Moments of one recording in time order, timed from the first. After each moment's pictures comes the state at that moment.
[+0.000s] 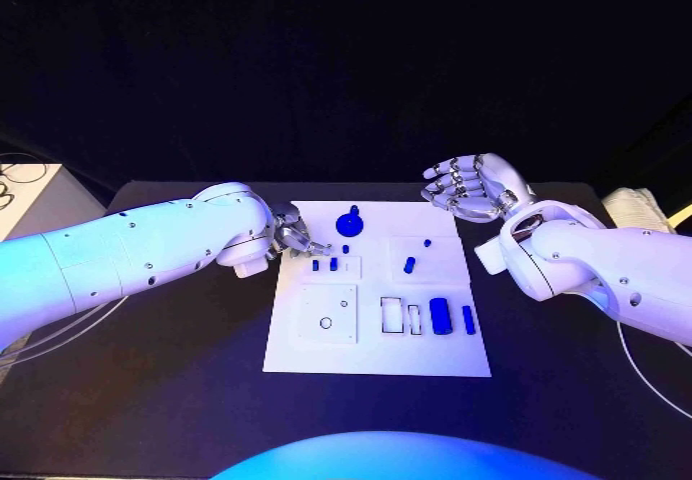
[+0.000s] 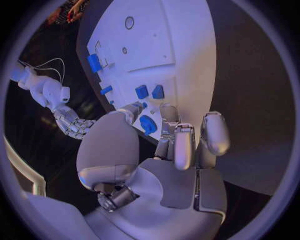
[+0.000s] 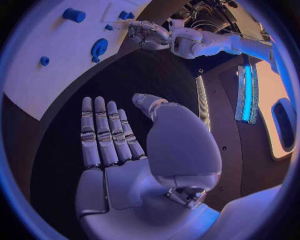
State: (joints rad) left arm 1.27 -0.68 -0.09 1.32 -1.00 0.04 -0.52; left_hand 1.03 -0.22 0.35 0.29 0.23 0.84 0.07 0.71 0.81 1.12 0.00 1.07 0.68 1.47 -0.06 1.51 1.31 0.08 1.30 0.05 1.39 1.20; right arm 1.27 -0.83 -0.15 1.54 -0.71 -0.63 0.17; right_hand 1.27 -0.21 0.51 0.14 0.30 0.77 0.20 0.26 0.30 0.96 0.18 0.27 0.07 1.01 0.14 0.13 0.40 0.18 0.93 0.25 0.07 0.31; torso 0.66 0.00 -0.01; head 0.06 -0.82
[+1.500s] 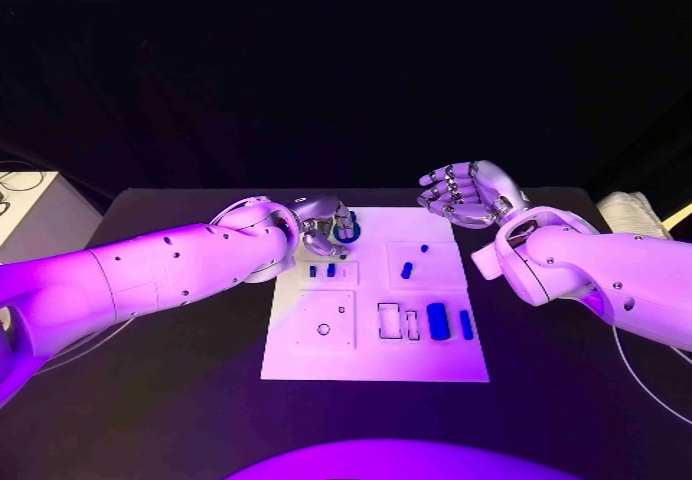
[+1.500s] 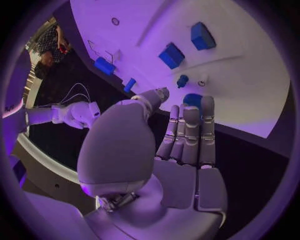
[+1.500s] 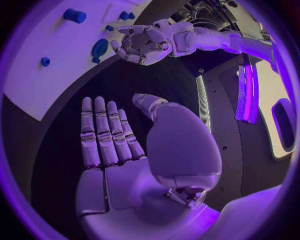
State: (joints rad) left arm 1.23 -0.57 -0.13 1.19 -1.29 -0.22 0.01; left_hand 1.39 -0.28 0.53 0.10 0.24 0.77 0.15 0.48 0.40 0.77 0.13 0.68 0.23 1.09 0.06 1.21 0.77 0.17 0.85 0.16 1.04 0.75; right arm 1.27 -0.83 -0.15 1.54 -0.71 -0.63 0.17; right_hand 1.27 -0.21 0.51 0.14 0.31 0.77 0.20 0.26 0.30 0.96 0.18 0.27 0.07 1.01 0.14 0.13 0.40 0.18 0.93 0.25 0.07 0.30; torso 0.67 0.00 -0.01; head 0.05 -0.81
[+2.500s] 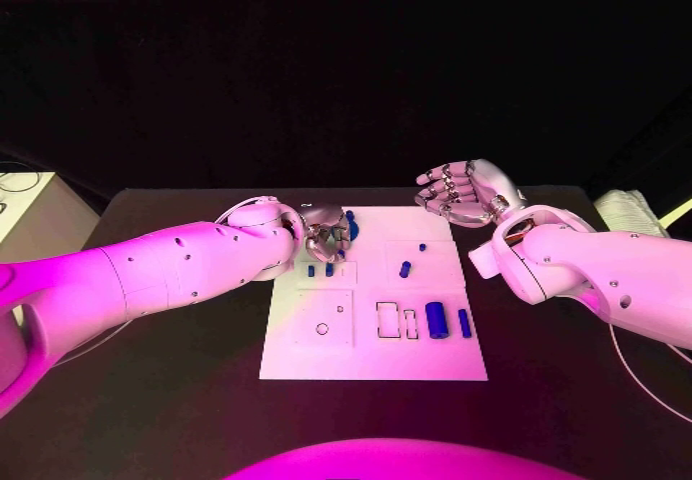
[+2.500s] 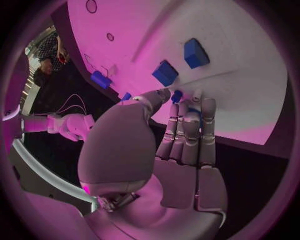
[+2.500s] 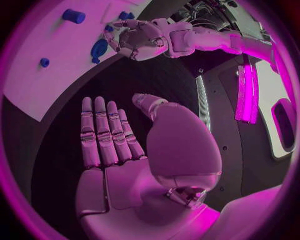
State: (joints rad) left arm 1.23 -0.53 -0.13 1.16 -1.36 -0.10 -0.05; left_hand 1.40 -0.27 0.55 0.08 0.24 0.83 0.15 0.44 0.35 0.85 0.11 0.65 0.18 1.18 0.05 1.32 0.85 0.17 0.92 0.15 1.12 0.83; right arm 1.27 -0.83 -0.15 1.54 -0.71 -0.63 0.17; right_hand 1.27 -0.21 0.51 0.14 0.31 0.77 0.20 0.26 0.30 0.96 0.18 0.27 0.07 1.01 0.14 0.13 0.40 0.18 0.93 0.25 0.07 0.29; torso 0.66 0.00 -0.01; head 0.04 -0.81
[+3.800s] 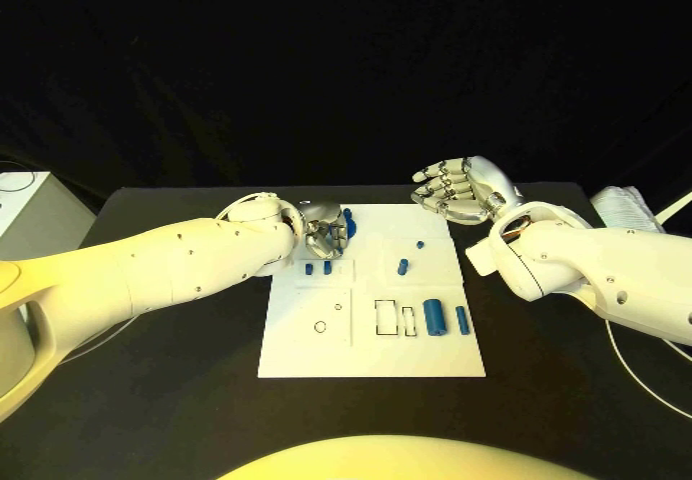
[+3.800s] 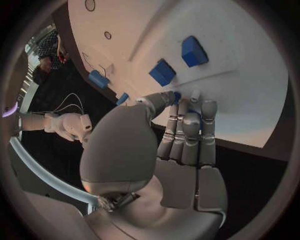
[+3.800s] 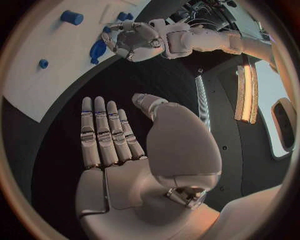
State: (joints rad) left arm 1.23 -0.50 -0.13 1.12 -1.34 -0.07 -0.06; left_hand 1.41 -0.23 0.60 0.04 0.24 0.87 0.16 0.41 0.33 0.88 0.11 0.59 0.15 1.19 0.04 1.34 0.83 0.17 0.94 0.14 1.15 0.87; right arm 1.27 -0.83 -0.15 1.55 -0.70 -0.63 0.17; right_hand 1.27 -0.21 0.51 0.14 0.31 0.77 0.20 0.26 0.30 0.96 0.19 0.27 0.07 1.01 0.14 0.13 0.39 0.18 0.93 0.25 0.07 0.29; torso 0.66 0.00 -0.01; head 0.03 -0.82
